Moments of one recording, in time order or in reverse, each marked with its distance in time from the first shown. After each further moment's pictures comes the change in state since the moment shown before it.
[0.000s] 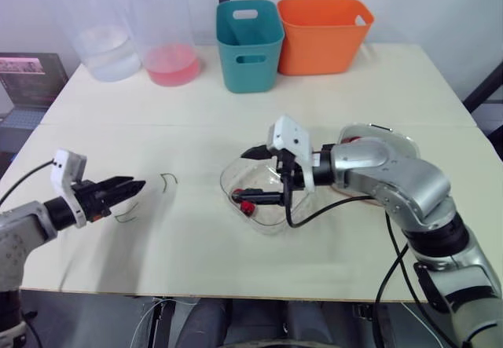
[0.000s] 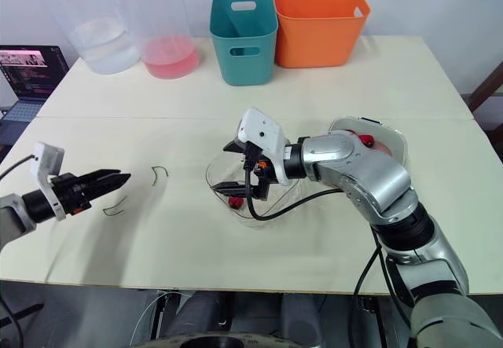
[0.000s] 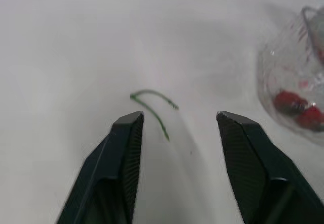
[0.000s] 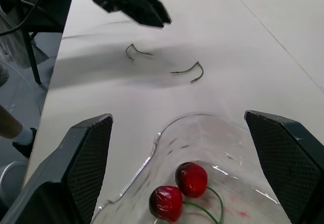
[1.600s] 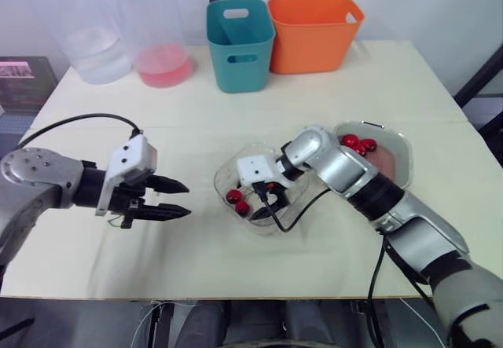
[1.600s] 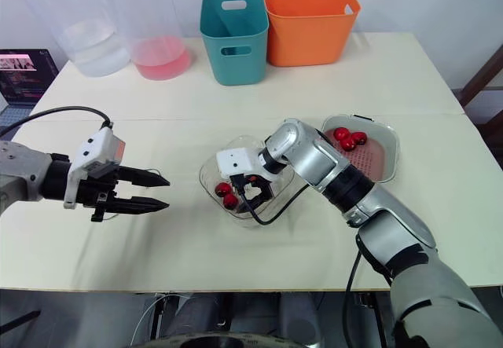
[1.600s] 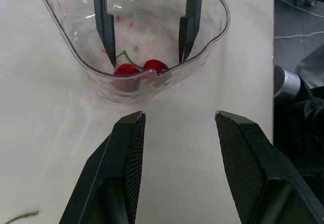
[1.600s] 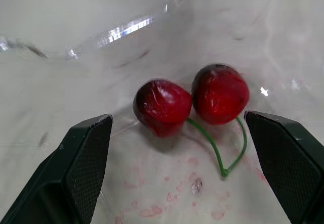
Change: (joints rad) left arm -0.184 0.342 -0.408 -0.342 0.027 -0.122 -0.359; right arm -0.256 0.150 0.401 0.663 -0.599 -0.533 0.577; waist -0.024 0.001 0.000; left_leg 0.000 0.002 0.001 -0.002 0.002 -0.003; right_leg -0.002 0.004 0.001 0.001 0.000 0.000
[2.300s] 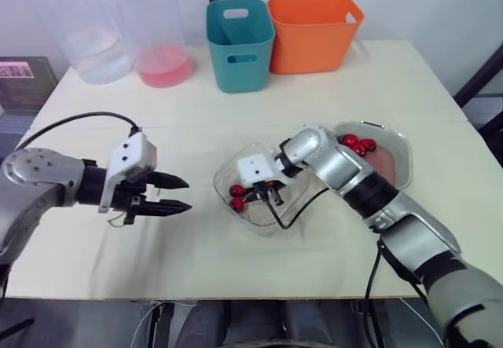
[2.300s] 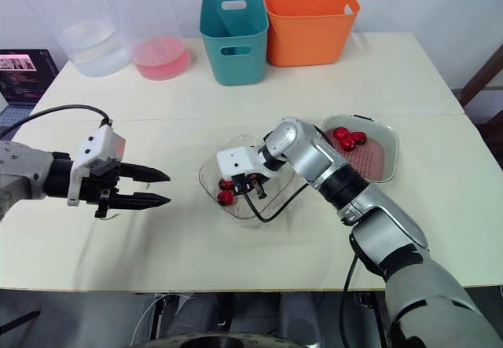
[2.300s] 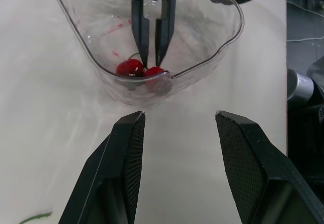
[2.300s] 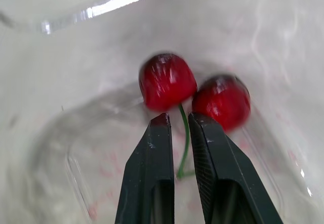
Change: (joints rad) left arm -0.002 -0.028 -0.012 0.022 0.029 -0.035 0.016; right arm 0.000 0.012 -0.048 0.068 -0.087 -0.149 0.020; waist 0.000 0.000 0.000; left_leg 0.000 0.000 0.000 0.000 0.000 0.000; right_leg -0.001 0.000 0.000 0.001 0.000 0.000
